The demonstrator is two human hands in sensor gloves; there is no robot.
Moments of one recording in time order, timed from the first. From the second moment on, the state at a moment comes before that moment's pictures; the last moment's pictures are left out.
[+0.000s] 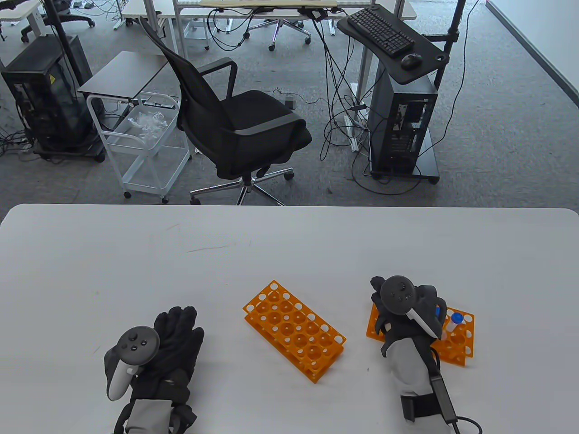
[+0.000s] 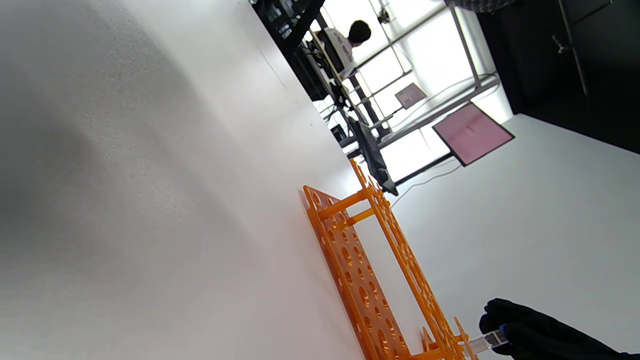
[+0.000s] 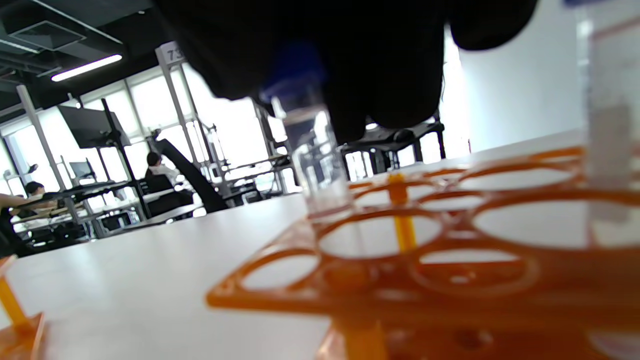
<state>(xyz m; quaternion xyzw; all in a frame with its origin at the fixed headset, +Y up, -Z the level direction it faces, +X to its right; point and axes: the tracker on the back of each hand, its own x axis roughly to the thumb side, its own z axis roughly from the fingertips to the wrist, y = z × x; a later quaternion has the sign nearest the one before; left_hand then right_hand) -0.277 -0.754 -0.328 -0.12 -0.02 0.46 0.88 0.205 -0.694 -0.424 0.03 -0.08 0.99 0.15</state>
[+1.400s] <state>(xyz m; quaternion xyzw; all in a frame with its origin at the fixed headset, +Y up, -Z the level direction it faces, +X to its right) -0.277 -0.755 -0.328 -0.12 -0.01 0.44 0.89 0.339 -0.633 -0.338 -0.03 -0.20 0.96 0.18</state>
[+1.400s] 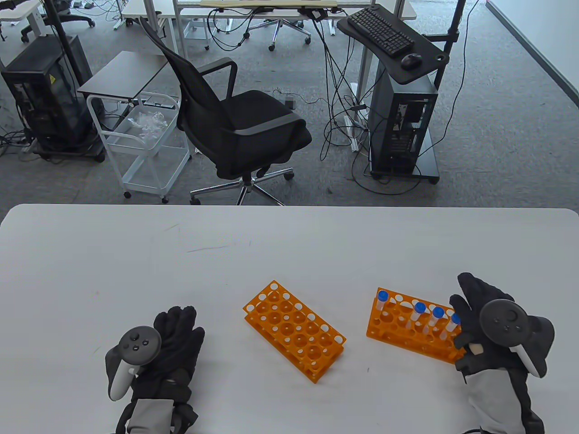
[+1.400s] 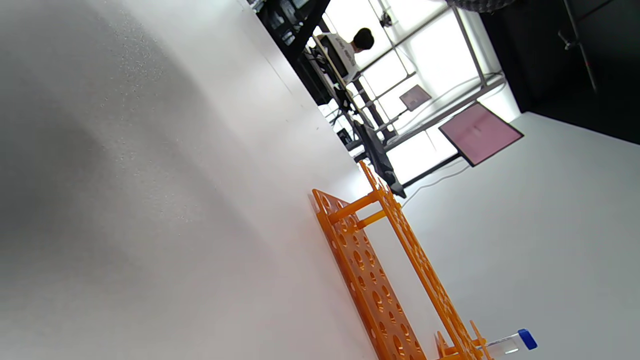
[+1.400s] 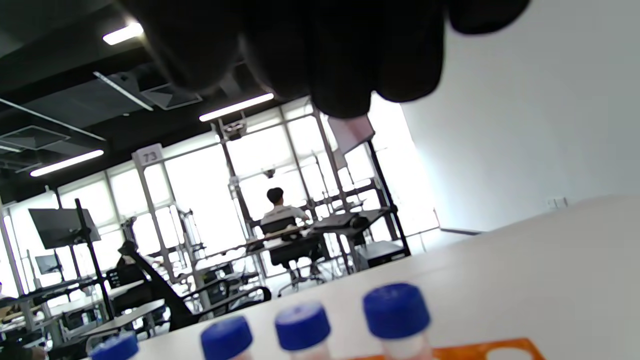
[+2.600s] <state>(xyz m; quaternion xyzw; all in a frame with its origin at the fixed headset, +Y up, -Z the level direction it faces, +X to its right) -0.272 -0.758 -0.329 -0.14 0.01 0.41 0.90 0.390 -0.713 -0.325 -0.06 -0.17 0.97 0.16</state>
